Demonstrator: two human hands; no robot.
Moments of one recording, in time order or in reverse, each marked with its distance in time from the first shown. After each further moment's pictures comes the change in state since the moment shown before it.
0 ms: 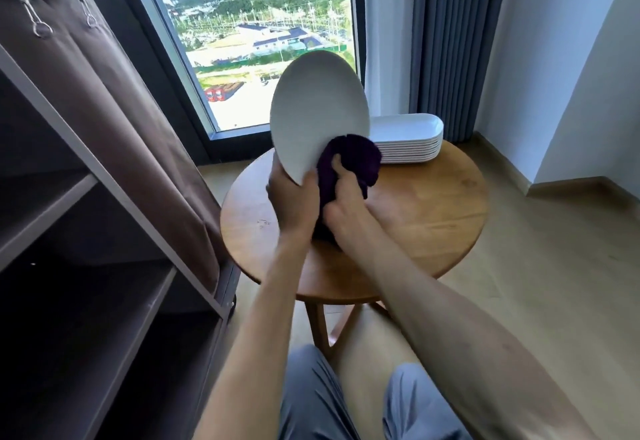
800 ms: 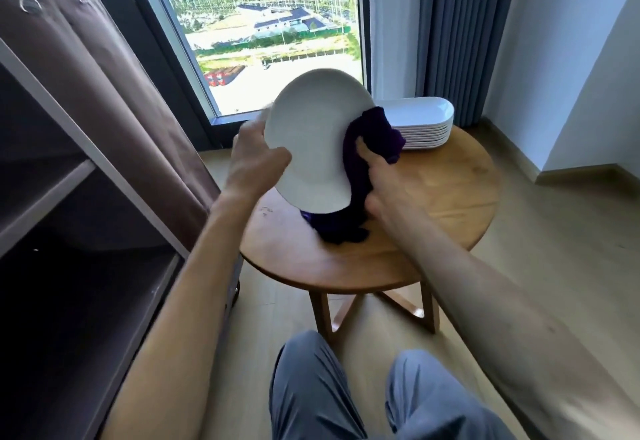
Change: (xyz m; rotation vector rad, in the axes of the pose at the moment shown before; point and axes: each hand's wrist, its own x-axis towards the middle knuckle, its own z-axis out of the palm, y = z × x) left_hand 0.046 0.024 -0.053 0.445 -0.271 0.125; right_hand 0.018 -0.039 -0.036 -0.254 -0.108 -0.086
